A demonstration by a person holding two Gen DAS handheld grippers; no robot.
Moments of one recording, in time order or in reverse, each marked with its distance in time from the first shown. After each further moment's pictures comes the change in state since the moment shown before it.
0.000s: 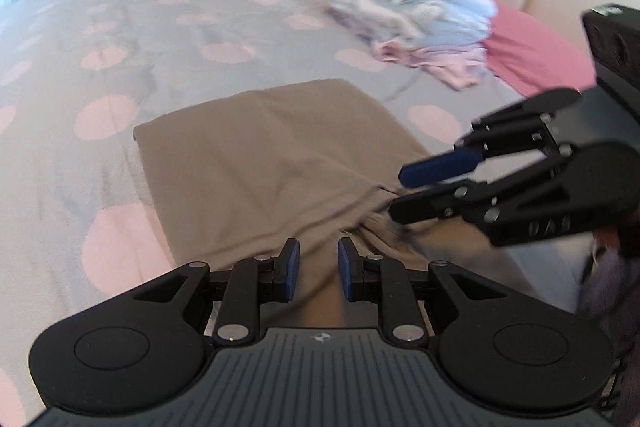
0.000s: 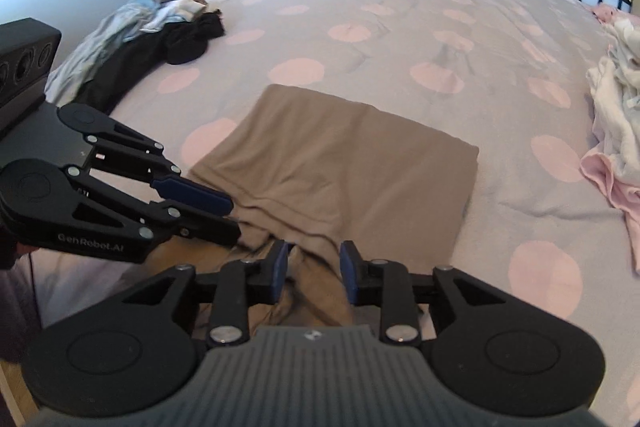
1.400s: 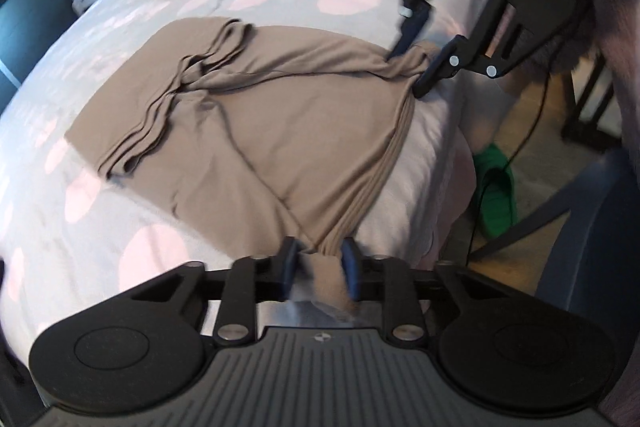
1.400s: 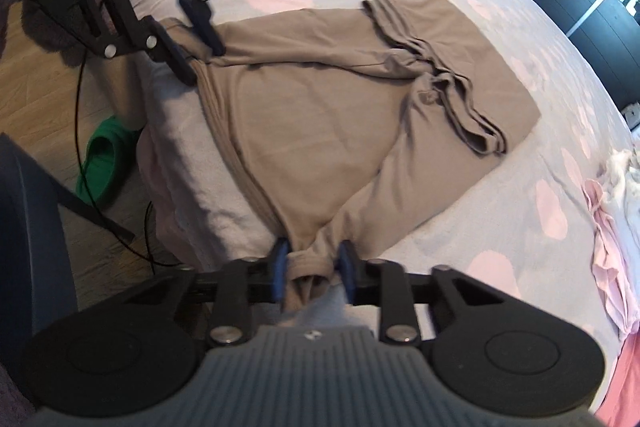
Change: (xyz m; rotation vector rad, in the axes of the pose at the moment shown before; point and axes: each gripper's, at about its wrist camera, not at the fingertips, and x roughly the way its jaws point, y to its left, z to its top) left arm -0.042 -0.110 -0.126 0.562 0.185 0.074; right arm -0.066 0.090 -0.146 -0.566 0.194 -0.089
